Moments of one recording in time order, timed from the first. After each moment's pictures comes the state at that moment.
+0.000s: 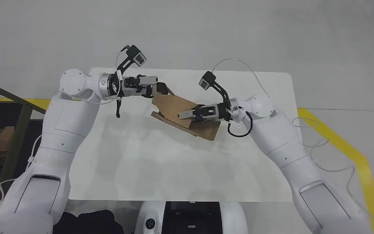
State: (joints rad) left arm 0.75 -1.01 -1.17 -1.21 -0.71 -0.25 -1.45; right arm -0.72 -1.35 0.87 -1.08 0.56 -0.38 1.31
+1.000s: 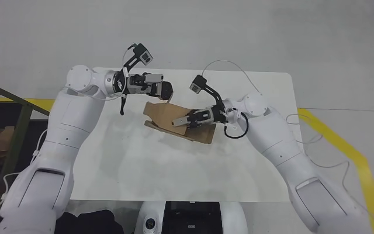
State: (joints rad) left arm 0.69 -1.04 -1.11 -1.15 -0.73 -0.24 -1.47; right arm -0.68 -1.38 0.82 -1.06 0.59 -0.39 1.39
